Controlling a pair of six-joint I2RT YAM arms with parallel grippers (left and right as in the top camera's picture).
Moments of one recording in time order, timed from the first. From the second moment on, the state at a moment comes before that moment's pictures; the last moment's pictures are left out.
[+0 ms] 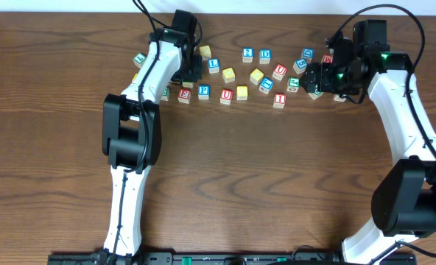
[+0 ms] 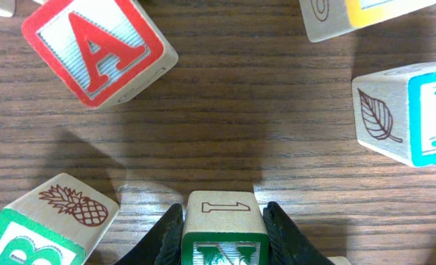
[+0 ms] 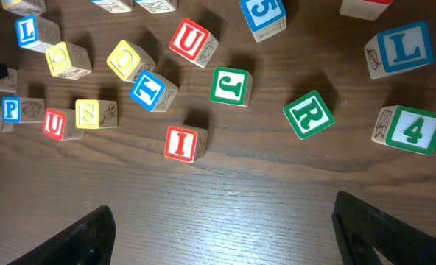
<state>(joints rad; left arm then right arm) -0.24 2.47 2.13 -0.97 0.02 -0.20 -0.01 1.83 1.56 -0.87 -0.30 0.04</state>
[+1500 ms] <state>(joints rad) -0.26 1.98 1.74 -1.25 0.02 -0.25 -0.01 1.83 1.55 -0.85 -0.24 0.04</state>
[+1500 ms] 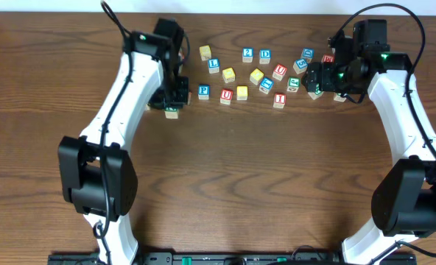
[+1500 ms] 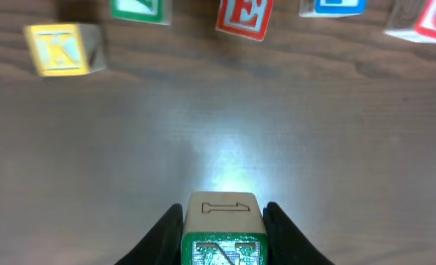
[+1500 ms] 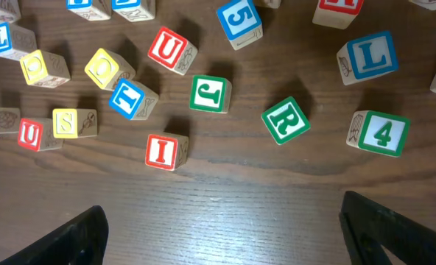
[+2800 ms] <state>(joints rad) -0.38 1.98 1.35 -0.72 0.02 -0.29 -0.01 1.83 1.55 -0.85 -0.24 0.04</state>
